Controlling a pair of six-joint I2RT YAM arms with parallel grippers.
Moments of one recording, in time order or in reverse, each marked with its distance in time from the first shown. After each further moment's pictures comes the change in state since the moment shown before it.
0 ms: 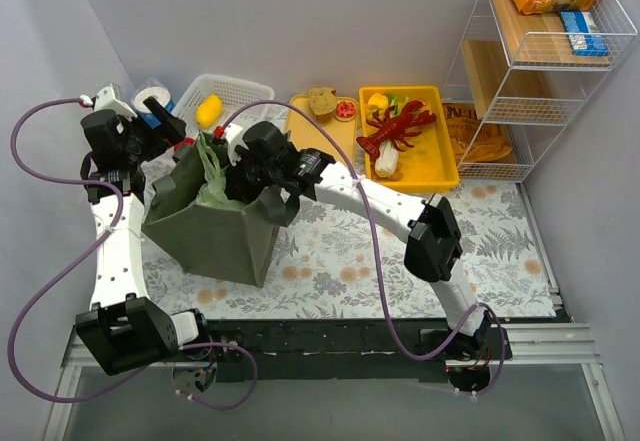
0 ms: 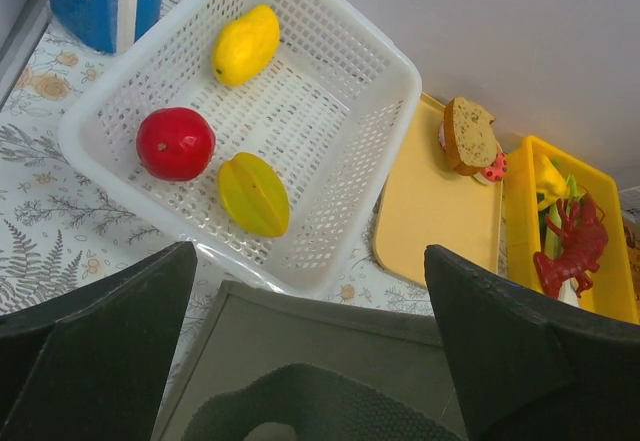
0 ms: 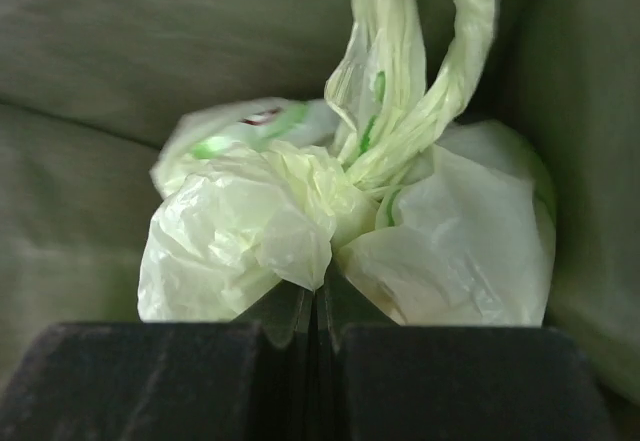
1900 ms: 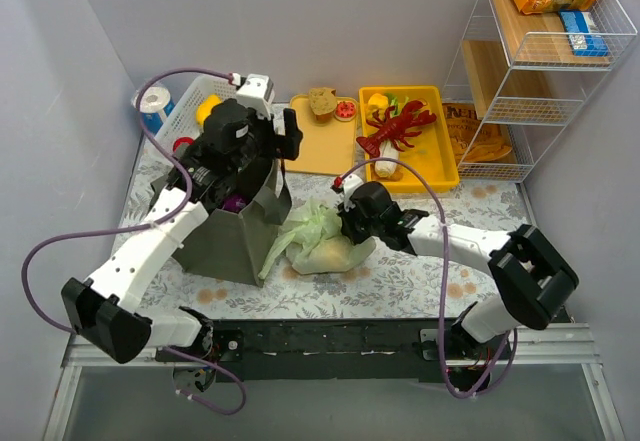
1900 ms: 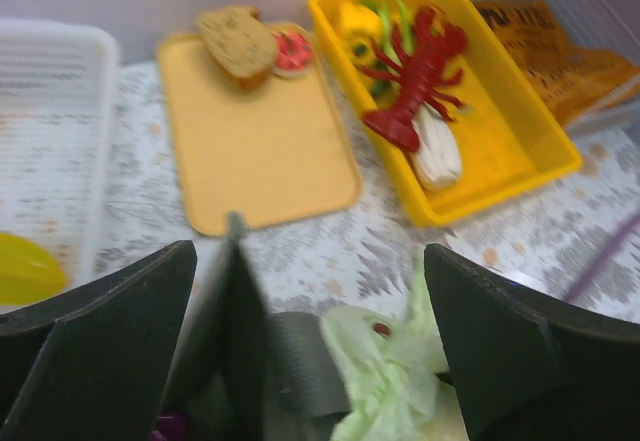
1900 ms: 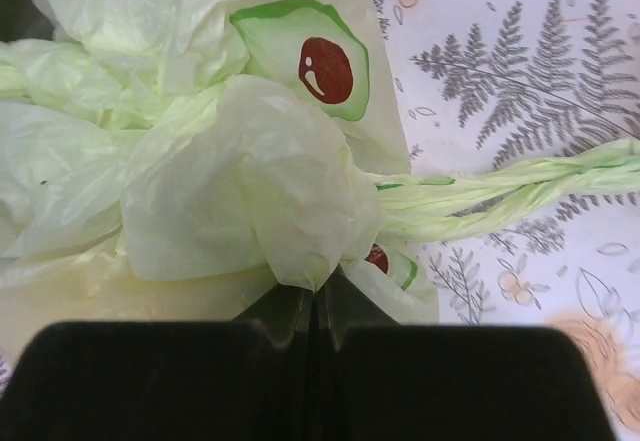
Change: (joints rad) left arm -0.806 0.096 0.118 -0.004 -0.296 0.200; right arm -0.250 -0.616 -1.265 0.392 0.258 -0.016
